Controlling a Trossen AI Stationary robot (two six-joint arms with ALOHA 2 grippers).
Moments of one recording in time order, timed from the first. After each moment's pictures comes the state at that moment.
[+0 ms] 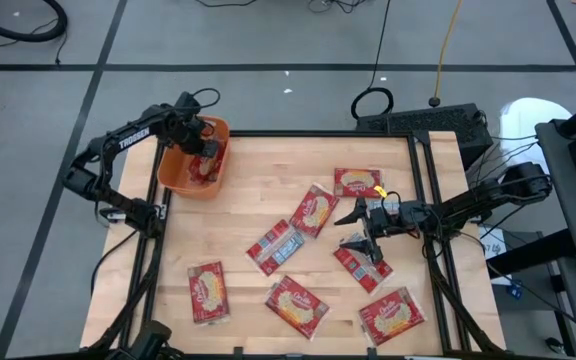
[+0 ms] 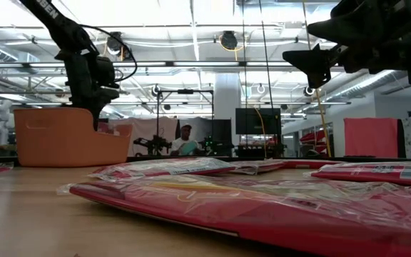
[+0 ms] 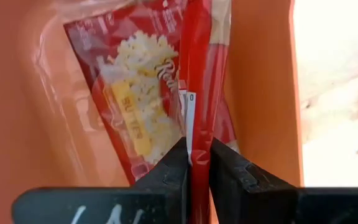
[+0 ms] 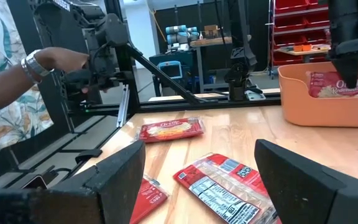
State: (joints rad) left arm 1.11 1.45 0.98 -0.86 0.21 -0.13; right arm 0.17 1.18 0.13 1.06 -0.02 0.14
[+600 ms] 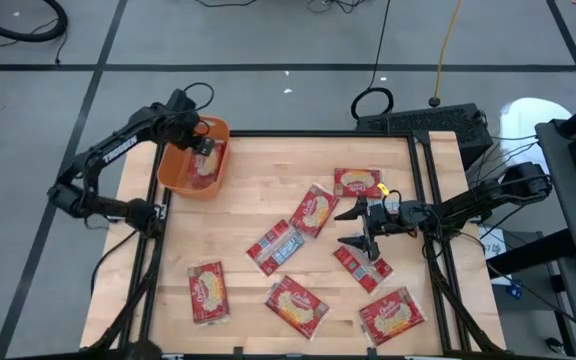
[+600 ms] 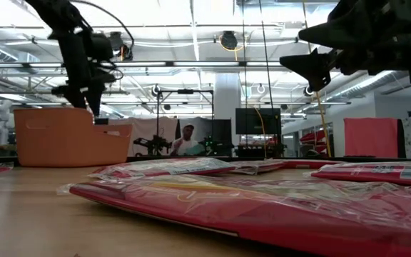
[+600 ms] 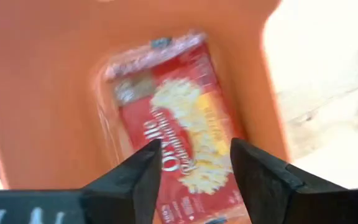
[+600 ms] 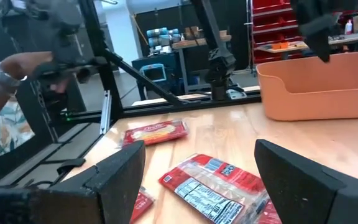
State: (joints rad) left arm 1.04 1.27 1.00 -0.90 0.04 -0.13; right arm 0.17 1.18 0.13 1.06 0.06 0.18
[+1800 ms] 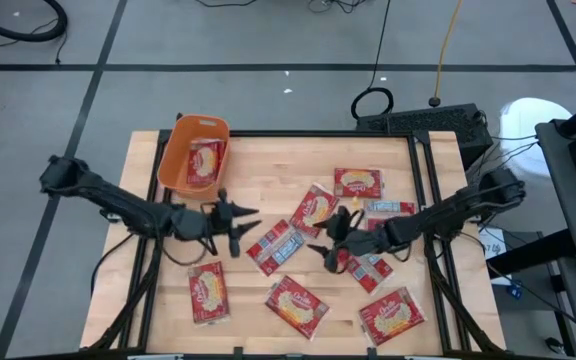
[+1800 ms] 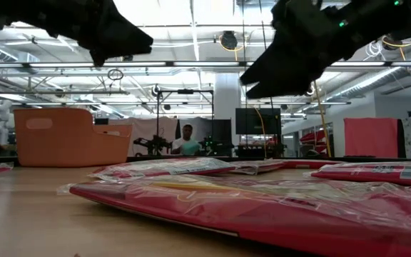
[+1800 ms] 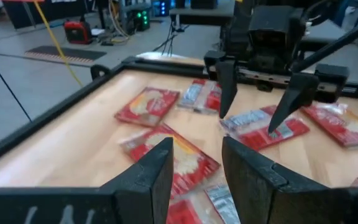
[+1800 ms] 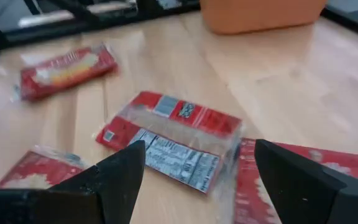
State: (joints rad) left arm -0.32 1.17 0.48 0.44 -0.56 -0.15; right arm 0.31 1.50 0.65 0.31 0.48 0.41
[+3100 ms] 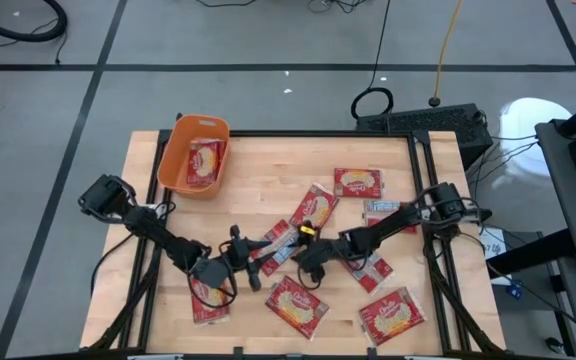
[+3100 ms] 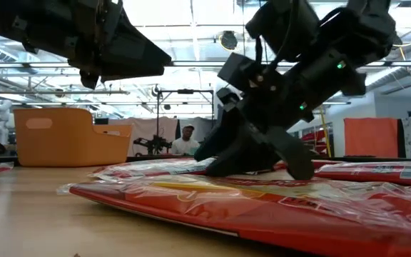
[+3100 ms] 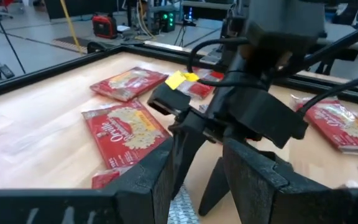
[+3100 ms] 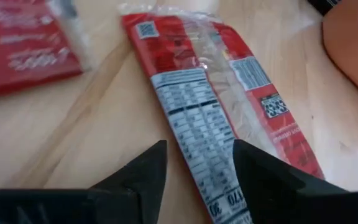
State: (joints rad) left arm -0.56 1.68 0.63 0.73 -0.92 -0.36; right arm 0.24 1.97 0.84 0.46 0.30 -0.42
